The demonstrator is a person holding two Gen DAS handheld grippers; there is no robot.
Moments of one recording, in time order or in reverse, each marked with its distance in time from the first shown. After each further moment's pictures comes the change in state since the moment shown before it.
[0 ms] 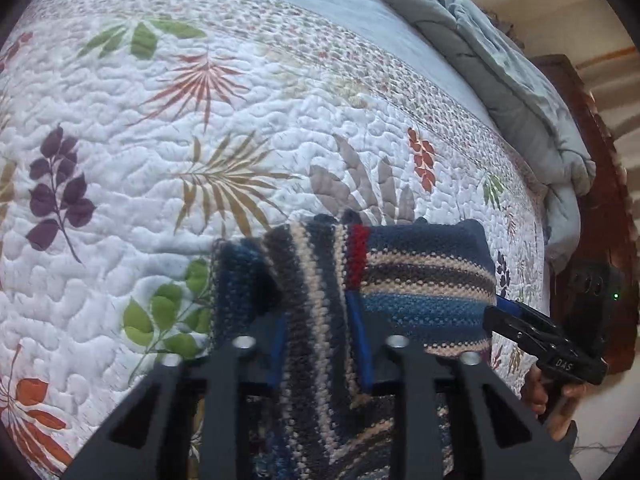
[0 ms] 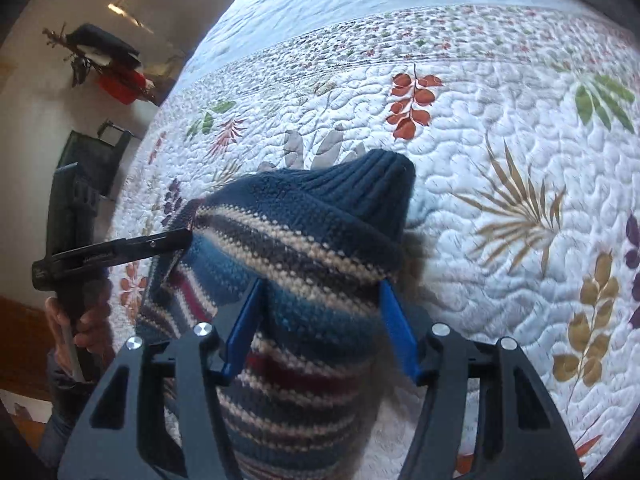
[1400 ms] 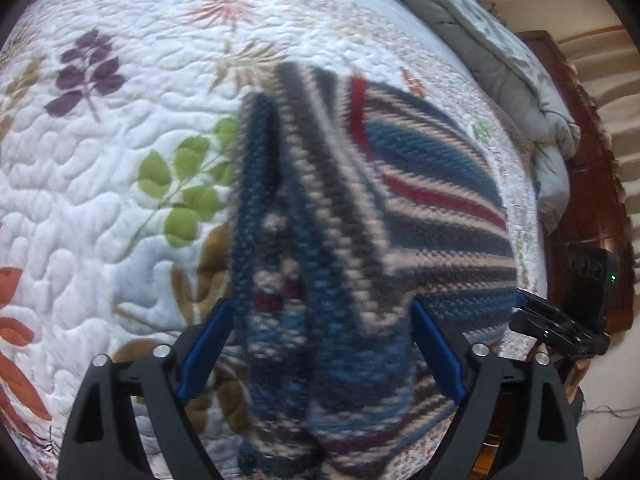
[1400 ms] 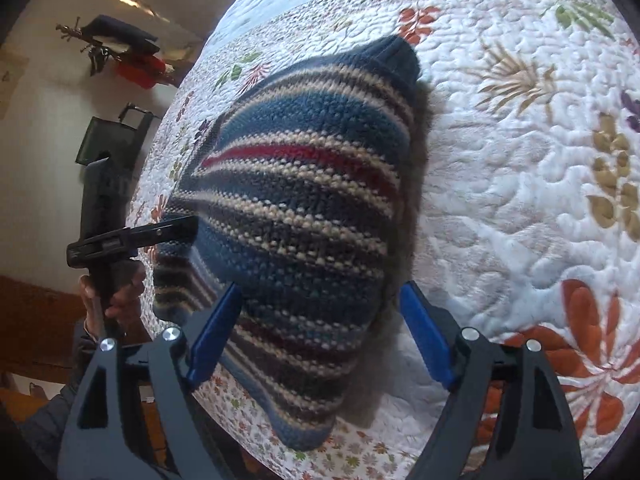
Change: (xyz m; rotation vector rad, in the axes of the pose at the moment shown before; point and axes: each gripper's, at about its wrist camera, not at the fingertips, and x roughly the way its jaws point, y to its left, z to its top) left arm 0.002 0.024 -0.082 0.042 0.062 -0.053; right arm -0.012 0.007 -0.101 0.032 0.067 0.129
